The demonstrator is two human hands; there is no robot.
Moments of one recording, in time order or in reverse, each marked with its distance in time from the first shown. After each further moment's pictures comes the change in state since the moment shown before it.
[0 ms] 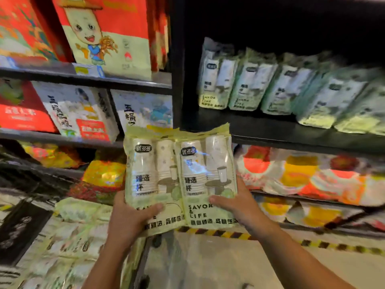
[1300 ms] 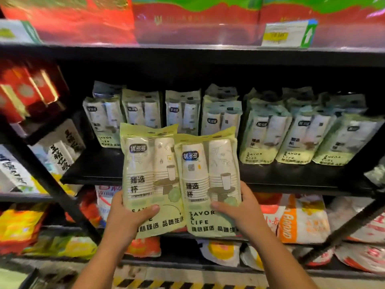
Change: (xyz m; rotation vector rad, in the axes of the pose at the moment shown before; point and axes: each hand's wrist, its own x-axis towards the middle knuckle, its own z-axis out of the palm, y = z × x) left_hand -0.079 0.115 0.441 -0.011 -0.105 0.287; right_hand 0.043 0.036 -0.465 -0.098 0.236 -0.222
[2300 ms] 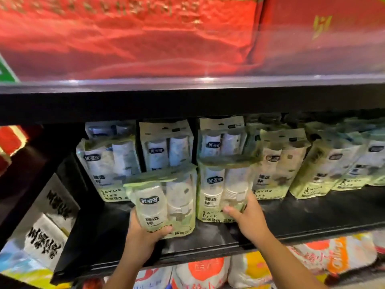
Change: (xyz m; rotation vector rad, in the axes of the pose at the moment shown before) left_hand 0.306 -0.067 -0.064 0.087 -0.207 0.106; right_hand 0.218 0.016 0.169 -0.169 0.235 0.063
